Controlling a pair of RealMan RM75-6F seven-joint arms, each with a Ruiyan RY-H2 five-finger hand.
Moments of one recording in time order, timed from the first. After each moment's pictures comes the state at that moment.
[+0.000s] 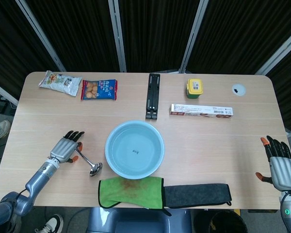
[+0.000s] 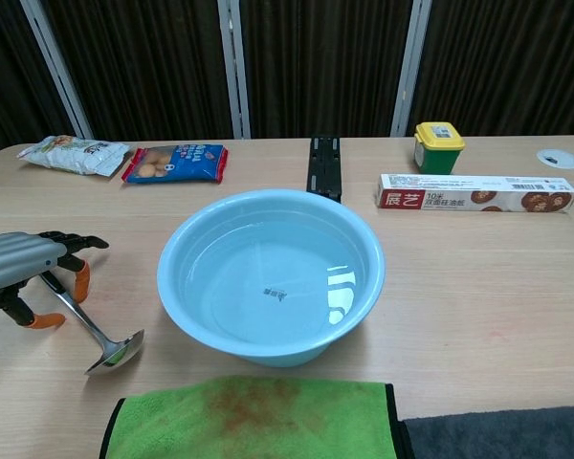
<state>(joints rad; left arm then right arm) -0.56 -1.64 0.03 -0.91 1.49 0.86 -0.06 0.11 -1.14 0.09 -1.56 -1.37 1.36 -0.08</state>
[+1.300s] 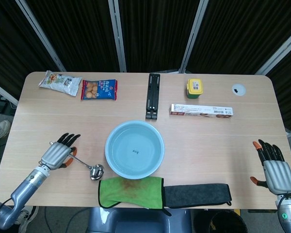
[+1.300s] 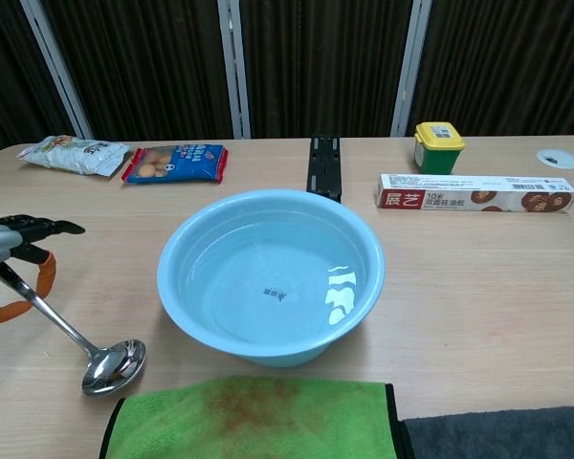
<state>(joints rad) -0.49 -1.46 0.09 -1.14 1.58 1.07 -0.04 0.11 -1.12 0.05 -1.59 -1.44 1.36 -0.07</state>
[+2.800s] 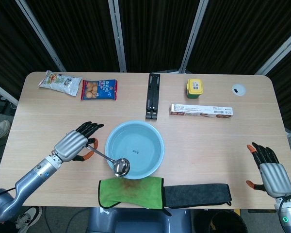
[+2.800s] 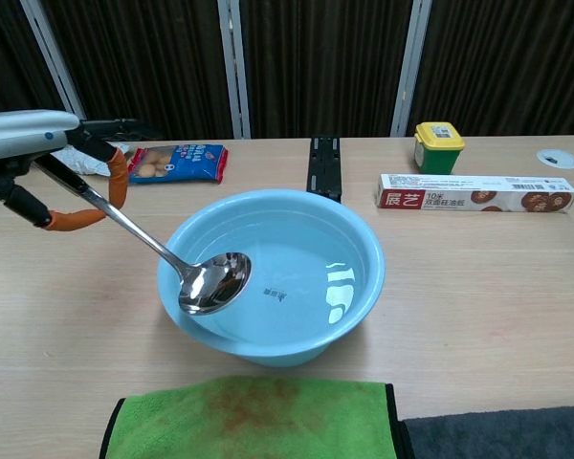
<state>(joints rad) -0.66 -1.24 -0.02 -1.57 1.58 1.01 -0.12 0.12 -1.09 0.01 -1.60 -1.51 1.34 0.03</state>
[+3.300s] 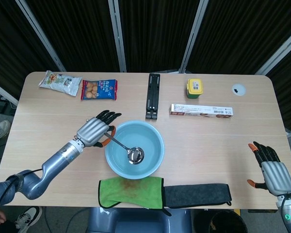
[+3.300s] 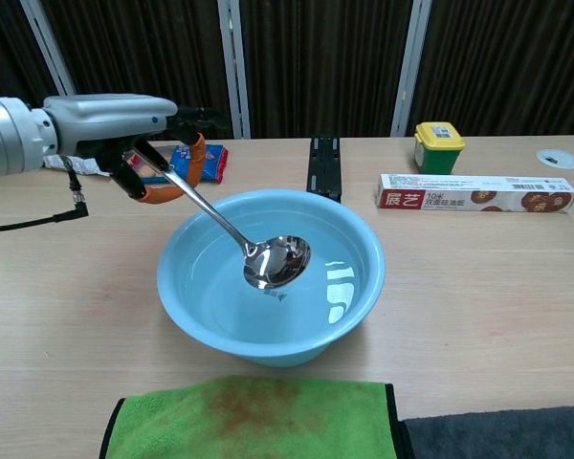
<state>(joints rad) -0.84 -1.36 -0.15 -1.51 1.37 0.80 0.10 0.13 -1.07 0.01 -1.59 -1.50 1.31 0.09</state>
